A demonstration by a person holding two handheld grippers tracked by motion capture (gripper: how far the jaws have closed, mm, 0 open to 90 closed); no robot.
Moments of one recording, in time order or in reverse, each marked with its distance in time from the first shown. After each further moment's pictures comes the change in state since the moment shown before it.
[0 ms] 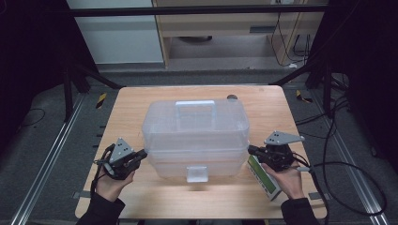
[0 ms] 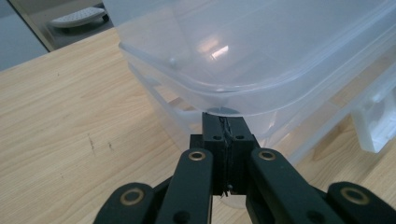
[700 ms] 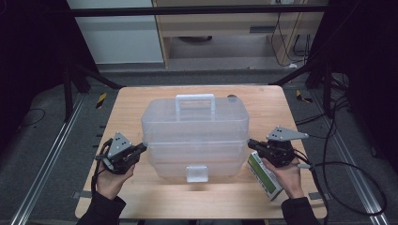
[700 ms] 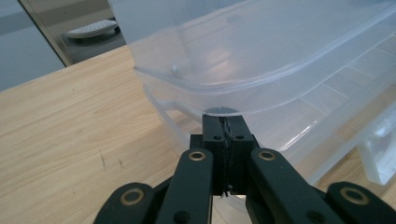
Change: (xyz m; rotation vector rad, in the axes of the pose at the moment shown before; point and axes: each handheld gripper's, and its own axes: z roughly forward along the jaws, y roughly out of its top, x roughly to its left) left arm 0.004 0.015 -0.001 -0.052 0.032 -0.029; right arm -0.004 0.010 -0.003 -0.079 -0.014 0.015
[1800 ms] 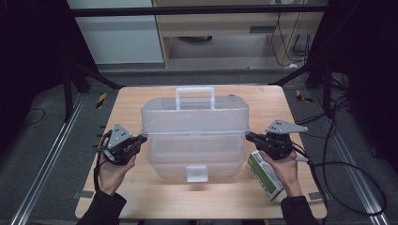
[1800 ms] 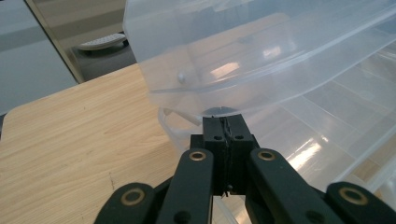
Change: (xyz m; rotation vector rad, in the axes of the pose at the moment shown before) left arm 0.010 0.015 0.009 -0.049 0.024 -0.011; right arm -0.004 0.016 0.006 -0.051 -0.003 0.000
